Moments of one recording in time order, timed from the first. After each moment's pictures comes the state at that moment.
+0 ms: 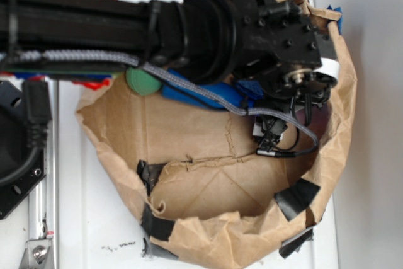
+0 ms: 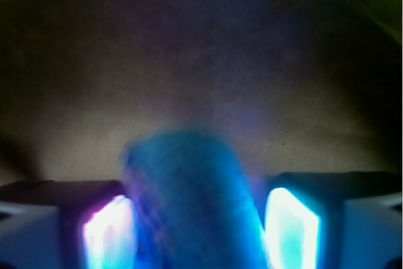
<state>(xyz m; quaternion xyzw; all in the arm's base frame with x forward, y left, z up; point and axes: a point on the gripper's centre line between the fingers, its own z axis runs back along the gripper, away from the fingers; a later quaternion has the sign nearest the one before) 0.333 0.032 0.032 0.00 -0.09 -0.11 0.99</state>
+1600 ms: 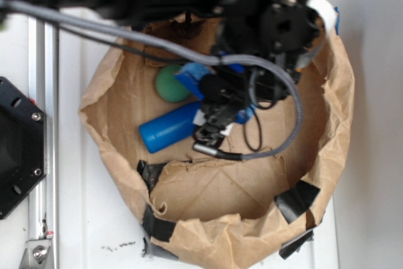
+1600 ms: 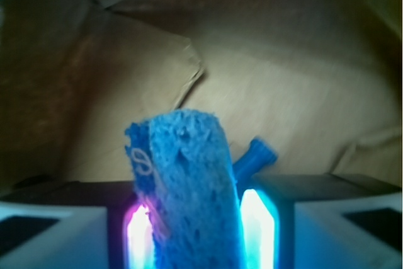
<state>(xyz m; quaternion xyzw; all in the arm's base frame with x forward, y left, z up) 0.265 0.022 0.118 -0.10 -0.01 -0.19 0.98</state>
